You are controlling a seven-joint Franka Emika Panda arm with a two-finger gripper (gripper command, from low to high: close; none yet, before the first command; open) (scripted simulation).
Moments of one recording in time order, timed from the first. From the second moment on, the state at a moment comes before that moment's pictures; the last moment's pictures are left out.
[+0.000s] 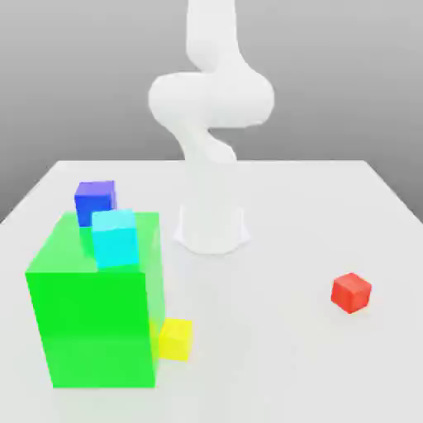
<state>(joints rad) 0.02 -0.73 0.06 -2.36 -0.01 2.35 0.83</state>
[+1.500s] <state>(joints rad) 0.52 0.22 0.24 -2.81 -0.39 3.02 1.40</state>
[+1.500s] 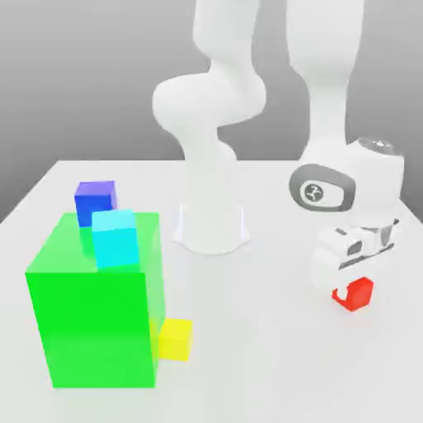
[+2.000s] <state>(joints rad) 0.38 -0.02 0.34 -2.79 0.00 2.74 1.16</state>
